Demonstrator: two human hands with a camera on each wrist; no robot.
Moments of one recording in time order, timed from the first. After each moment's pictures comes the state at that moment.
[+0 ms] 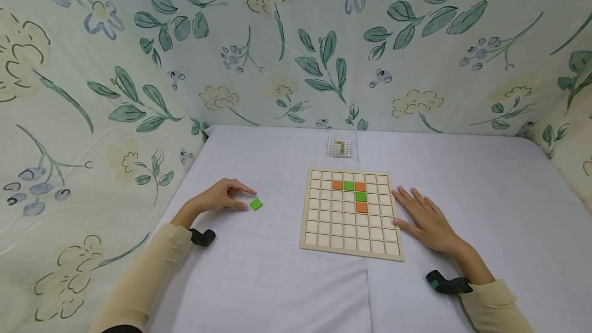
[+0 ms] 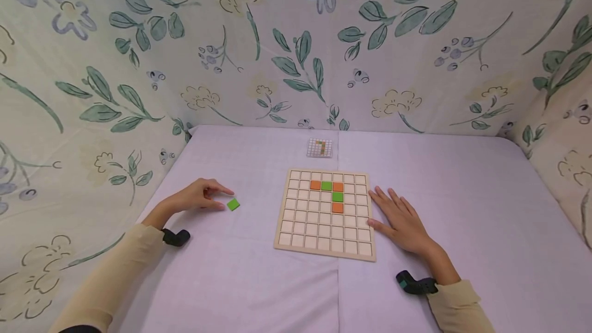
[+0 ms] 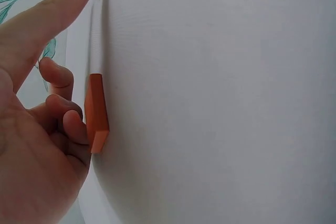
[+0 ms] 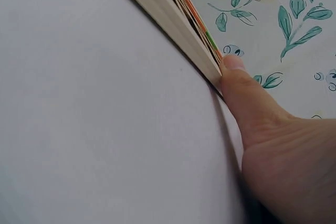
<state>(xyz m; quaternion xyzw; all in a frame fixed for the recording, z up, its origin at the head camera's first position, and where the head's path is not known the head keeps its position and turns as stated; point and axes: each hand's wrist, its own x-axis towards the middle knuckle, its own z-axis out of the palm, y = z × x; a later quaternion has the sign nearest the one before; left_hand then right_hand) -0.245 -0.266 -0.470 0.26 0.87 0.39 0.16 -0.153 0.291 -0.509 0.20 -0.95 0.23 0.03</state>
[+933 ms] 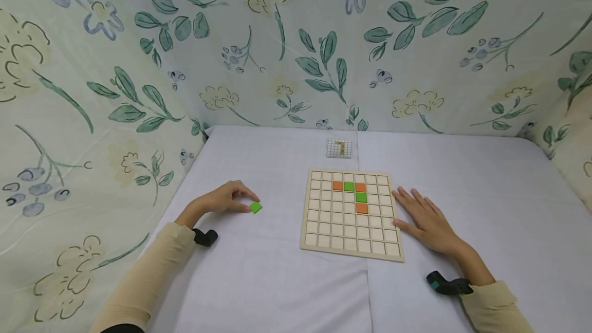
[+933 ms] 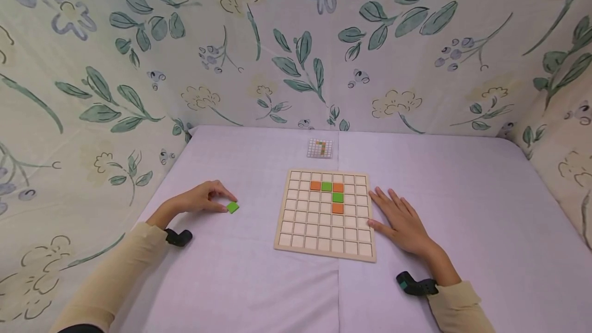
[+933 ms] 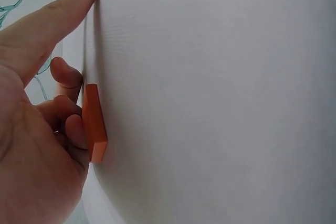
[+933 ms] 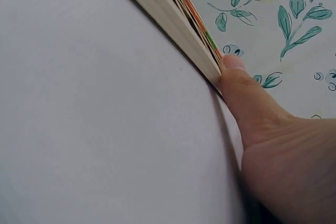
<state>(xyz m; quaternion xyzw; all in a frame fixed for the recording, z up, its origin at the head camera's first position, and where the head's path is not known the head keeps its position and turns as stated) -0.247 -0.257 -0.471 0.28 0.87 0.36 0.19 -0.152 0.289 -0.506 0.20 -0.95 0.23 0.03</state>
